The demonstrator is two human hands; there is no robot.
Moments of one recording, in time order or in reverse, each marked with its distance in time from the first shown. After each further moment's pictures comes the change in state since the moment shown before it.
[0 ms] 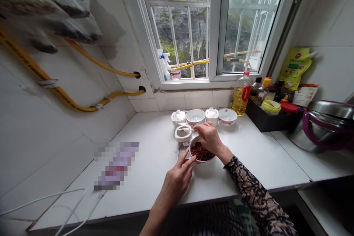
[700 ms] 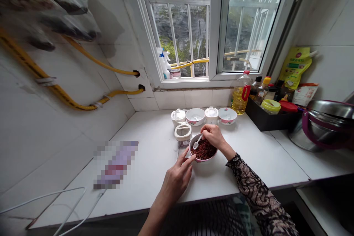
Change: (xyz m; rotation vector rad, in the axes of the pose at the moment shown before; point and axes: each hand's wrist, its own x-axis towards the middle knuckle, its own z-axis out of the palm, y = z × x) left_hand -0.002 -0.001 0.001 -0.015 -0.030 -0.020; right_hand -0.004 0.017 -0.006 0.279 -0.138 0.527
